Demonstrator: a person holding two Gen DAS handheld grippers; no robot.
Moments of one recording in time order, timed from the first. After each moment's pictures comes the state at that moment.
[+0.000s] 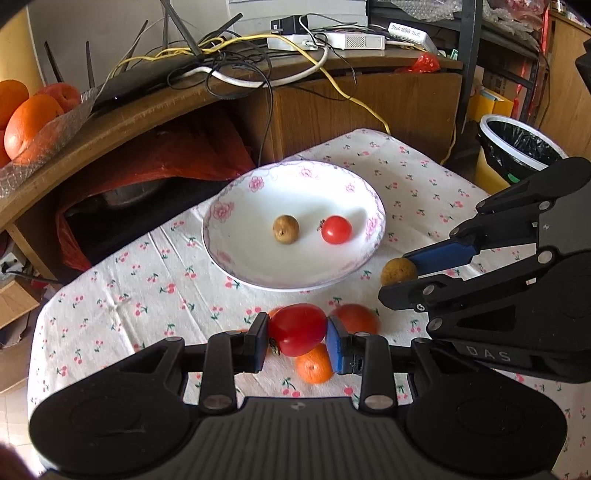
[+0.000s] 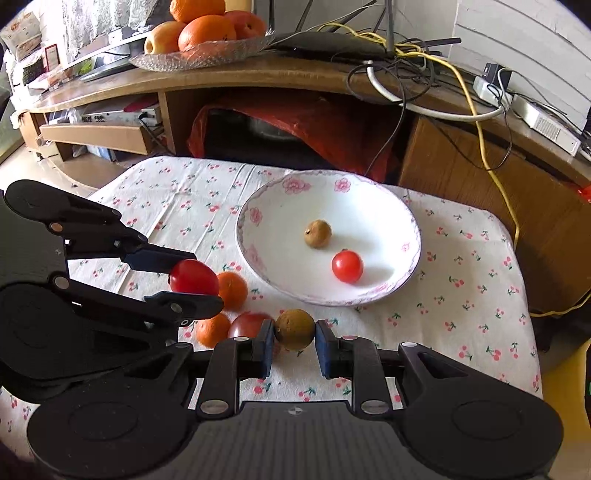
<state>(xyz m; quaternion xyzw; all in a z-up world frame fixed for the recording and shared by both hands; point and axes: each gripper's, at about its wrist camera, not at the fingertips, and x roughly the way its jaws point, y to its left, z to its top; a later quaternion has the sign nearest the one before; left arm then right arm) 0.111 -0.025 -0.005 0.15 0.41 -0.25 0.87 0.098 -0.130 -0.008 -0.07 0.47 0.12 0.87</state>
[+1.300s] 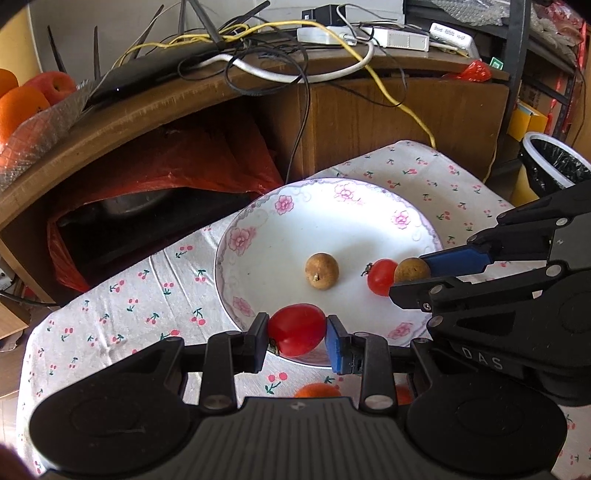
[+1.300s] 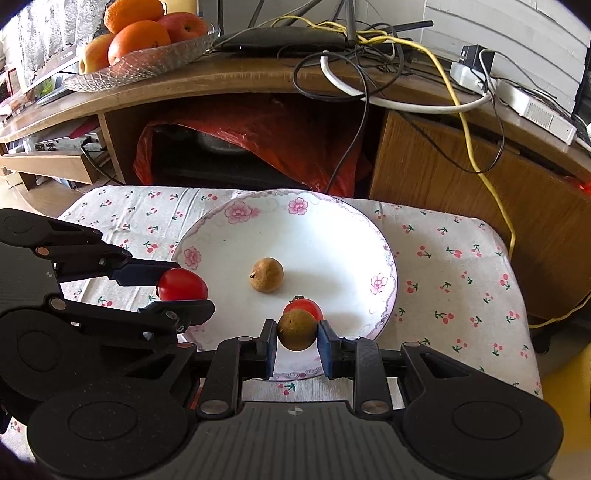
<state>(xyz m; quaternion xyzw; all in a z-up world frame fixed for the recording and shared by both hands) 0.178 -0.042 -0.028 0.13 0.41 -0.21 0.88 0.162 -0.148 -0.030 -0.05 0.47 0.08 0.88</state>
